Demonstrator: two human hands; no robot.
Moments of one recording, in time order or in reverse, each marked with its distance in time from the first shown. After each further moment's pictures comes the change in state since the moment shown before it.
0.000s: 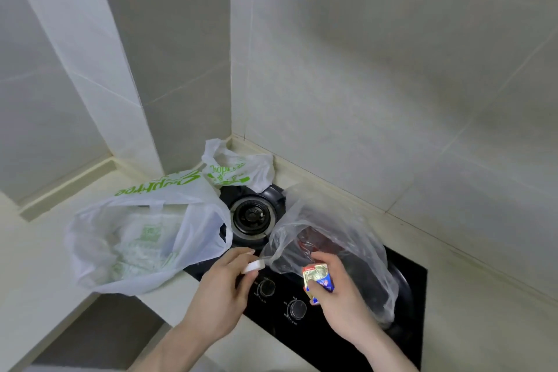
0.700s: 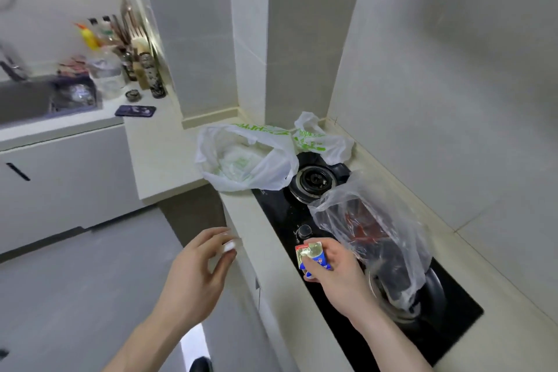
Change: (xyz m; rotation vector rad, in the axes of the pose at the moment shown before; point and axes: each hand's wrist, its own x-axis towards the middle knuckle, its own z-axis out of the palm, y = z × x) left_hand -0.220 0.124 0.032 0.183 0.566 -0.428; right_hand -0.086 0.021 -0.025 0.128 -0.487 -0.217
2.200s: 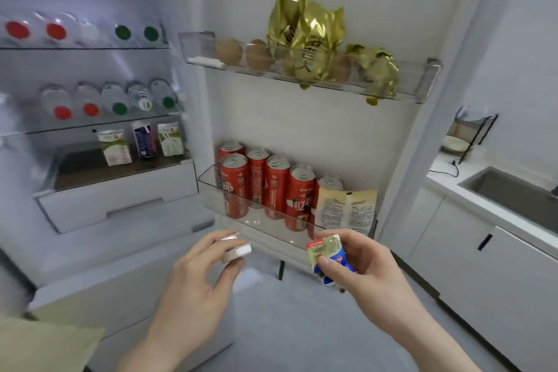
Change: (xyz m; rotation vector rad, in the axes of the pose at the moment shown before) left_hand -0.608 -0.064 -0.389 0.287 1.314 -0.803; right_hand -0.418 -0.163 0.576 -0.251 -1.585 -0.588
